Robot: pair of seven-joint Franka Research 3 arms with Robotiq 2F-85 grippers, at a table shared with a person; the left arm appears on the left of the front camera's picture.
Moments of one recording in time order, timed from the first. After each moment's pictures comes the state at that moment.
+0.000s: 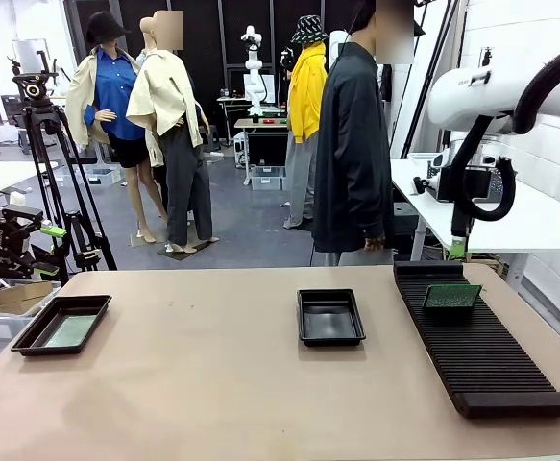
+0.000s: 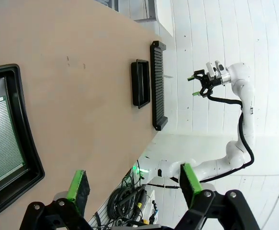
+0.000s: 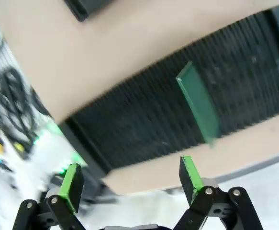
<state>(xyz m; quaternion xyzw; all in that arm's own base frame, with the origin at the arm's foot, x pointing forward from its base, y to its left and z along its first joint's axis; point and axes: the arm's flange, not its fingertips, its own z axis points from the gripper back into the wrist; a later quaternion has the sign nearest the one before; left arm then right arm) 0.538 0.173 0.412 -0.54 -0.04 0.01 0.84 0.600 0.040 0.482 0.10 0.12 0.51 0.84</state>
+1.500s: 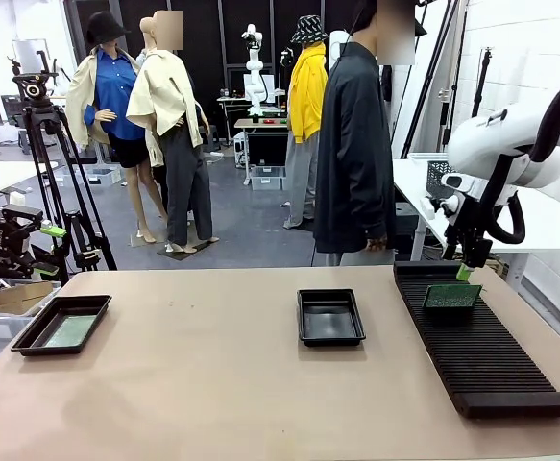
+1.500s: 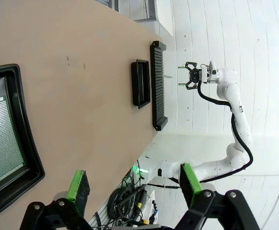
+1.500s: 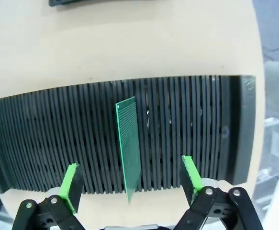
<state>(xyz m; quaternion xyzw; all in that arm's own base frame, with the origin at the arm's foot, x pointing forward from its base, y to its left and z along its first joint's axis) 0.538 0.173 0.412 -0.54 -0.04 0.01 0.84 0.608 0.000 0.416 0.08 -0.07 0.68 0.72</state>
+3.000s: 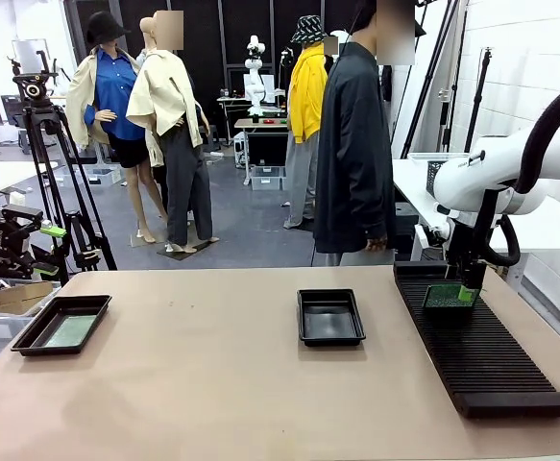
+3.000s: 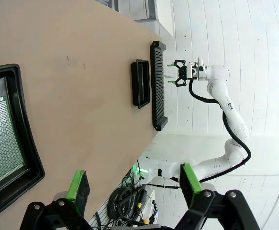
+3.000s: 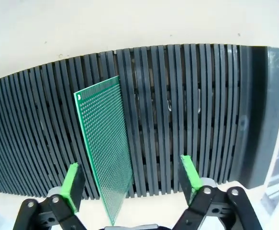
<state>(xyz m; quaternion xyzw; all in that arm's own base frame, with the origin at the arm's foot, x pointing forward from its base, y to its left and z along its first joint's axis) 0.538 0.173 0.412 -0.54 -0.04 0.01 0.84 0.623 -0.002 0.360 0.03 -0.02 0.68 0.73</state>
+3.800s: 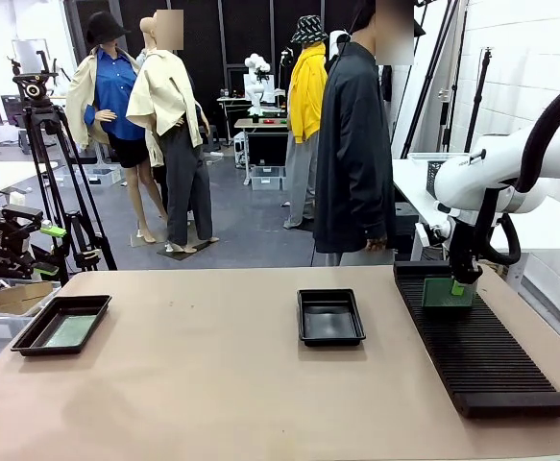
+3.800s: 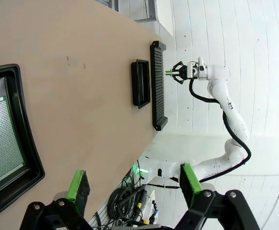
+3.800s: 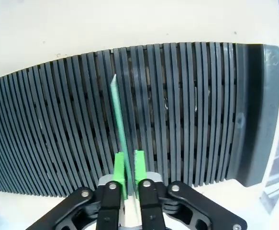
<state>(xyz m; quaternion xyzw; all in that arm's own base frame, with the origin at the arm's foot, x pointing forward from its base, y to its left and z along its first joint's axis) 0.538 0.173 0.412 -0.54 -0.04 0.01 0.84 0.625 -0.004 0.363 0.03 -0.02 0.68 0.73</state>
